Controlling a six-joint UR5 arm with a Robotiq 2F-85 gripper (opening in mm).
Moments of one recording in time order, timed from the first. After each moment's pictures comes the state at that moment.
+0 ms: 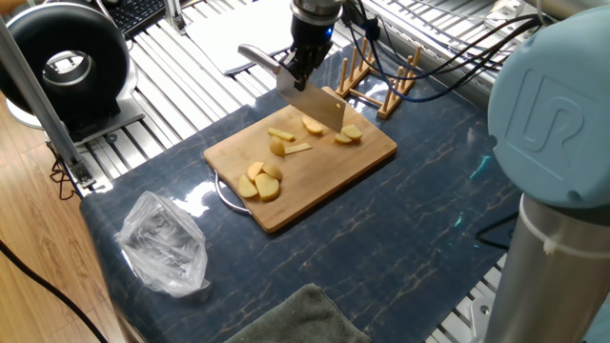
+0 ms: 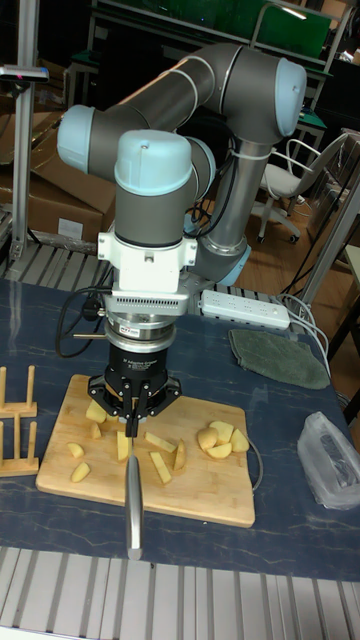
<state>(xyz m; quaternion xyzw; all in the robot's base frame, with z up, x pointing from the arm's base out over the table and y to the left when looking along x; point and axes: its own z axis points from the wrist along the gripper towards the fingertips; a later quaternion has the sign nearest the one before) 0.638 -0.033 0.103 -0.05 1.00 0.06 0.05</state>
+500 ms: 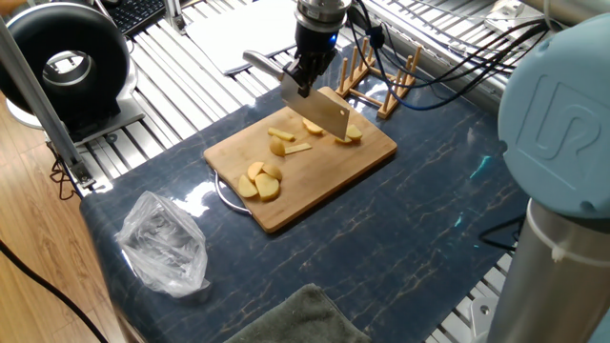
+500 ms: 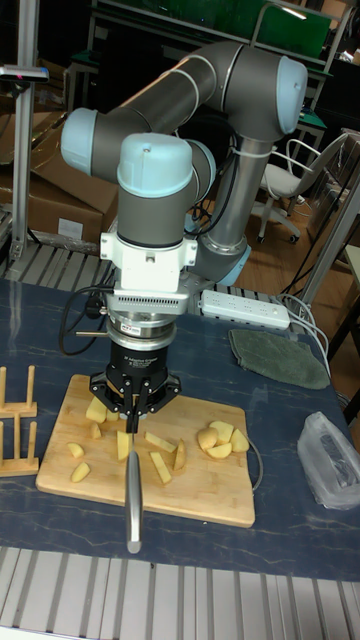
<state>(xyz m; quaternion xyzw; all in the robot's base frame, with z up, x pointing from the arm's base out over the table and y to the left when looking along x) 0.627 -0.034 0.097 -0.05 1.00 0.06 0.05</state>
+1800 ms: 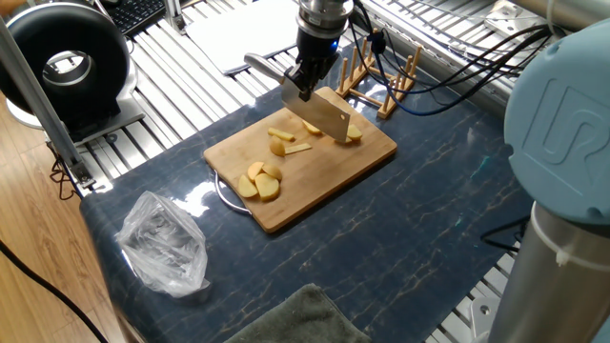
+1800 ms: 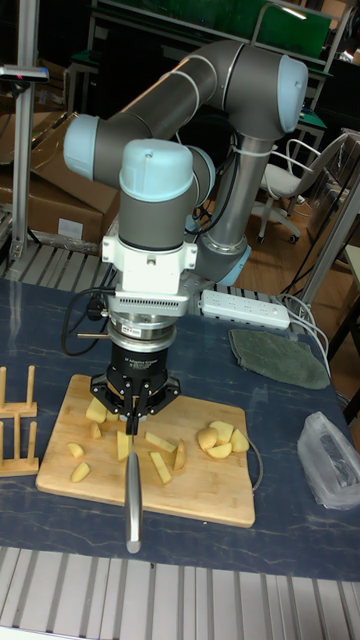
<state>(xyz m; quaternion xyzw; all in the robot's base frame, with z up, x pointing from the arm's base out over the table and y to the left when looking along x) 0.626 -0.032 0.090 -0.04 1.00 0.06 0.06</state>
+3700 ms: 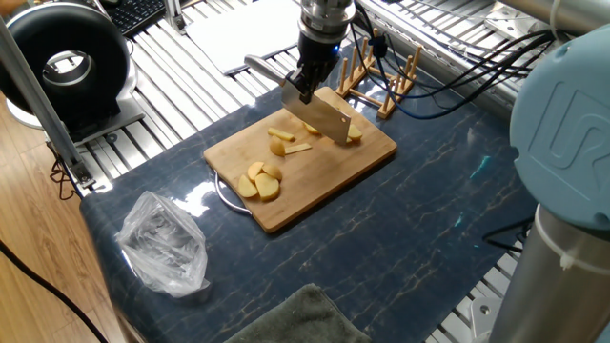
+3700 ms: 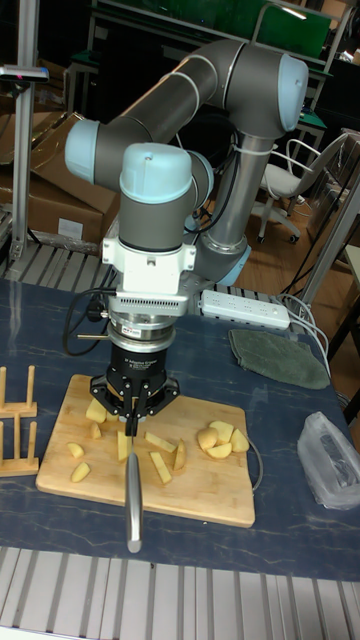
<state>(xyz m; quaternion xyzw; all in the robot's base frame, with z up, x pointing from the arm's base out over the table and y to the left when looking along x) 0.624 -0.033 0.084 -0.05 1.00 0.06 0.07</state>
